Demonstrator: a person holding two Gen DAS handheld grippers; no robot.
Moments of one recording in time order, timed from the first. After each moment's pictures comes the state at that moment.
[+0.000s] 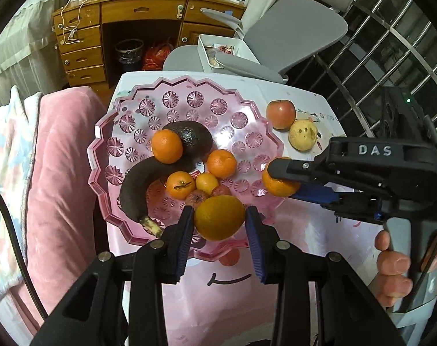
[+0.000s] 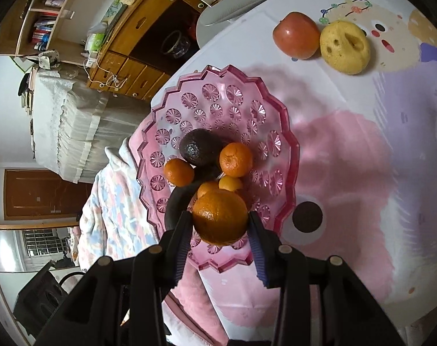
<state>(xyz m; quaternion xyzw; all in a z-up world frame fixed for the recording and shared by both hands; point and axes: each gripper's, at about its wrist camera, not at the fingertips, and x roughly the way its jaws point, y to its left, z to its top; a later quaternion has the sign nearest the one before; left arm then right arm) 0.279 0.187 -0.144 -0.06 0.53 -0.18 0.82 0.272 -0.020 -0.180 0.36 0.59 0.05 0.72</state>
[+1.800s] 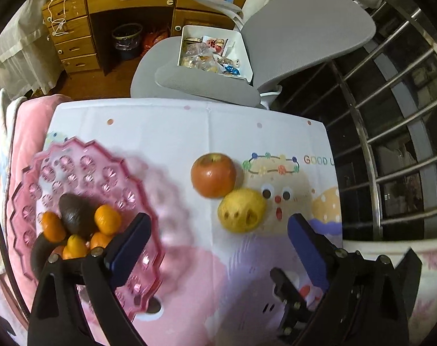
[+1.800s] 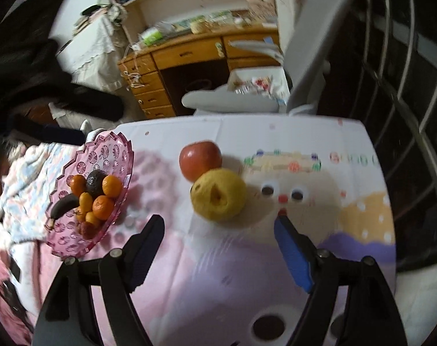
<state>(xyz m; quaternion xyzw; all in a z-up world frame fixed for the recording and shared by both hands) 0.435 -0.032 -0.123 -0.08 0.59 -0.11 0.79 0.292 -0.197 -0.166 0.02 0.44 0.13 0.89</state>
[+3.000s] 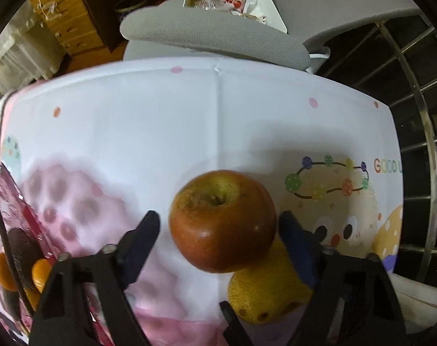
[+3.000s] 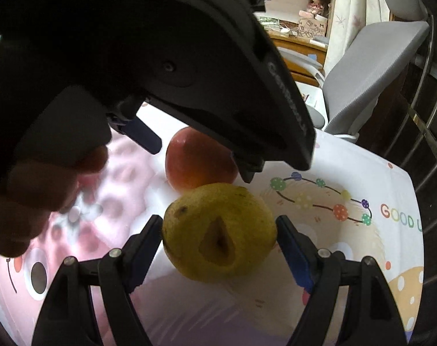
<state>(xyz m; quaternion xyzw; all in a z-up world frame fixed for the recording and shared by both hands) 0.514 -0.081 -0.271 -0.04 0.66 -0.06 0.75 0.352 -0.156 -0.256 -0.09 0.42 0.18 0.89</state>
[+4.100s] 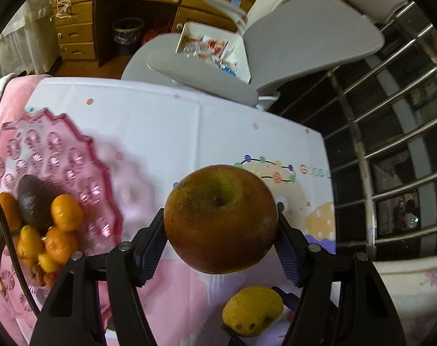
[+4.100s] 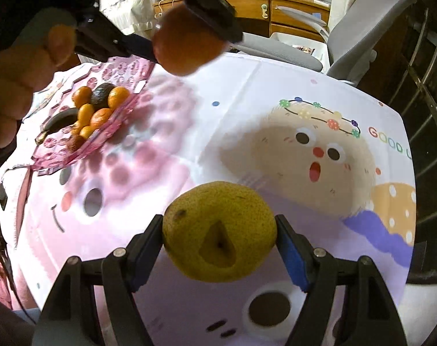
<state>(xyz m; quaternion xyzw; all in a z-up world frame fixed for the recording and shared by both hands) 0.422 -0.033 -0.164 -0.15 0.56 -0.12 0.80 0.260 -0.161 -0.211 -0.07 0.53 0.19 0.82</state>
